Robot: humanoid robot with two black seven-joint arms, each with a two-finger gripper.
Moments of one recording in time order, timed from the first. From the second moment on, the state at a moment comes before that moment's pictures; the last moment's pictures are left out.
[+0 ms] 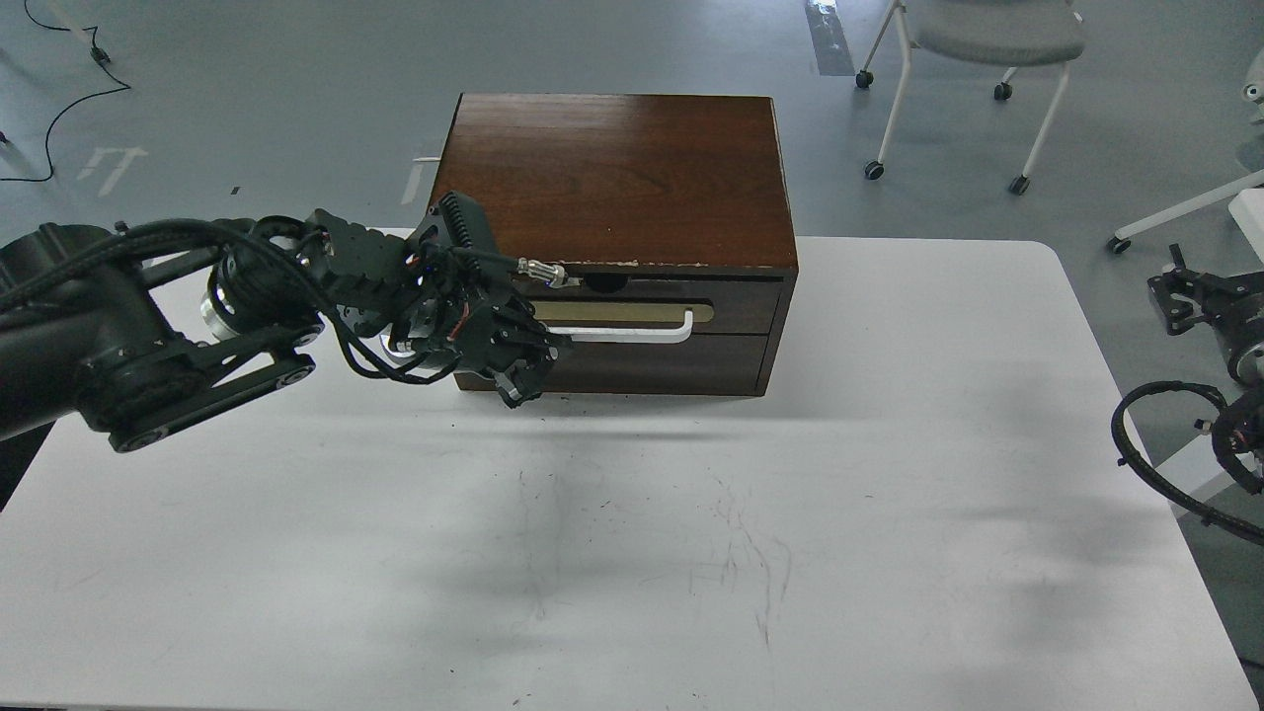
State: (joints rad) left arm -1.15 0.55 -0.19 -1.30 2.18 -0.49 -0.34; right arm 0.68 -0.49 0.78 0.29 0.72 0.49 0.07
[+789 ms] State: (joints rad) left arm -1.14 0.59 -0.26 -1.42 1.80 -0.49 -0.34; right arm 0.68 -0.49 0.78 0.27 0.70 0.49 0.07
